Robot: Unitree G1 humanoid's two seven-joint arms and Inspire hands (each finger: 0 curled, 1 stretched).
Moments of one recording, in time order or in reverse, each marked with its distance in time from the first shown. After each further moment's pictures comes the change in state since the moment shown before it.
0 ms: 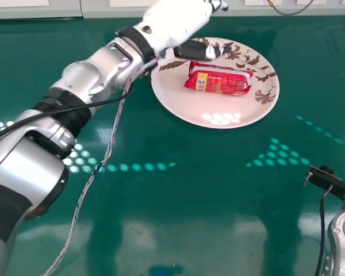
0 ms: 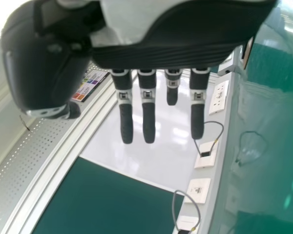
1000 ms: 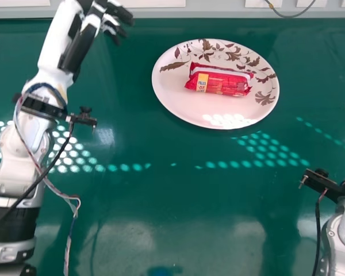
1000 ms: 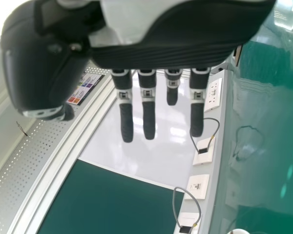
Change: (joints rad) left arm 0.840 -0.020 0.657 -0.958 -0.938 0.188 -0.544; right arm 0.008 0.025 0.005 0.040 0.031 -0.046 -0.013
